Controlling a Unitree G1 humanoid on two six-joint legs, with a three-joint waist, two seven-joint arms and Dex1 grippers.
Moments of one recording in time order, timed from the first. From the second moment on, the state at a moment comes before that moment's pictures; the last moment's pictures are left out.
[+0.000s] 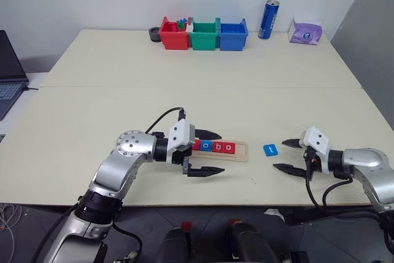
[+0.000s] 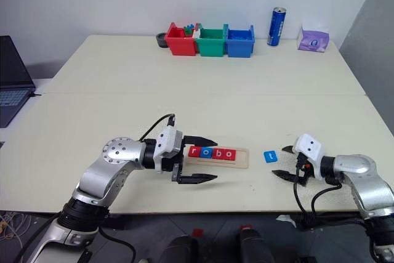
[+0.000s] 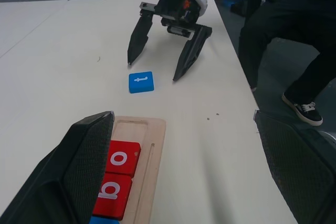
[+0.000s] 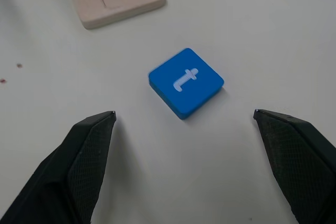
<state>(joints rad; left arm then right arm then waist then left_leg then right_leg) -0.41 0.55 -0.22 -0.15 -0.35 0.25 -1.21 -0.24 -0.82 0.06 0.10 0.21 0.19 1.07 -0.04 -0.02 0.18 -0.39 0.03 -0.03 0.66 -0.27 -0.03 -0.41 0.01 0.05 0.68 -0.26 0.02</state>
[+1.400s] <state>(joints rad) -0.37 0.65 -0.14 -0.14 -0.35 0.24 -1.23 -0.40 -0.66 0.15 0.07 0.18 0.25 1.19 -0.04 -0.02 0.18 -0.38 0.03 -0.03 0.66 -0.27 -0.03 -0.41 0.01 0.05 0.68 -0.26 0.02</state>
